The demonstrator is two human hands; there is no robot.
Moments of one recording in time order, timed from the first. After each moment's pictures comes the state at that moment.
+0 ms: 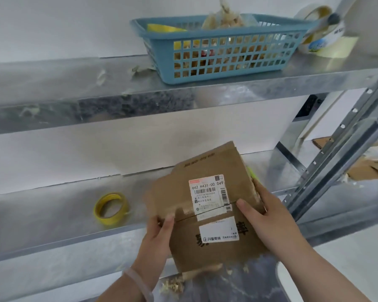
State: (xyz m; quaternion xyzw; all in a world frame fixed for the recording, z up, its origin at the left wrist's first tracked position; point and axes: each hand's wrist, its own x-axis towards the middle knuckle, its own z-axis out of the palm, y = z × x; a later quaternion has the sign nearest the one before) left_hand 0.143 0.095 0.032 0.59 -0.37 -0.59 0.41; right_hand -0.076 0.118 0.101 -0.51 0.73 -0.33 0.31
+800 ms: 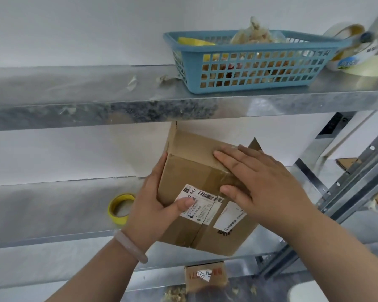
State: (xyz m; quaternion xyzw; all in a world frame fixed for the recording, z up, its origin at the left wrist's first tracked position) left_hand 0.175 0.050 0.091 0.47 -0.65 -0.34 0.48; right_hand -0.057 0.068 0.164 -0.82 0.55 -0.15 -0.05
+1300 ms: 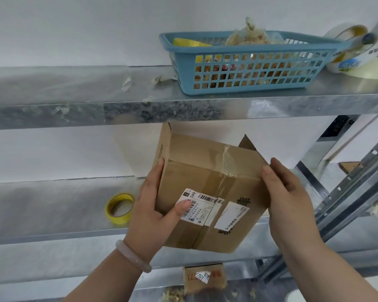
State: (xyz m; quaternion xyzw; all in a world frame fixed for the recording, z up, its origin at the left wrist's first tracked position) left_hand 0.160 0.060 0.077 0.50 -0.65 -0.25 0.52; right_hand -0.068 0.079 0.138 -0.38 0.58 -0.61 0.39
